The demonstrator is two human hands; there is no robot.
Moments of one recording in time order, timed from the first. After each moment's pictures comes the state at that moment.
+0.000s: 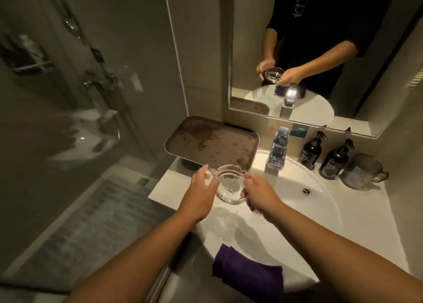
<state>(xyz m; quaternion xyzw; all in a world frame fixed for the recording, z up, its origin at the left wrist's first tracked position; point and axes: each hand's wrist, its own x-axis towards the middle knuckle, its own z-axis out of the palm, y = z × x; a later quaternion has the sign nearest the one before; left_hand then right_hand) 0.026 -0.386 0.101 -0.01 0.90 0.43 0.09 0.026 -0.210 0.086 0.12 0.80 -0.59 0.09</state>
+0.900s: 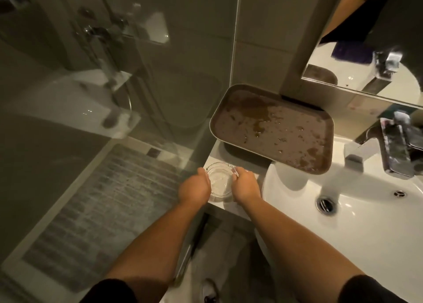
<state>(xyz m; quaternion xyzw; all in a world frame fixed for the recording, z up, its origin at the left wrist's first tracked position) -0.114 -0.573 -0.055 -0.02 0.98 0.14 0.14 -0.105 -0.429 -0.050 0.19 0.91 -0.36 0.11</state>
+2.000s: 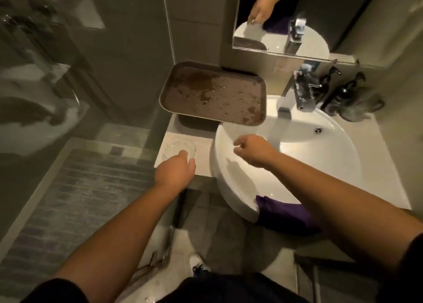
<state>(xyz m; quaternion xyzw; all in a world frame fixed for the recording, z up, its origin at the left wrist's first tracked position) -0.035 -0.539 -0.004 0.12 0.98 0.13 0.09 -0.008 -0.311 0.058 0.13 0.94 -0.29 0.16</state>
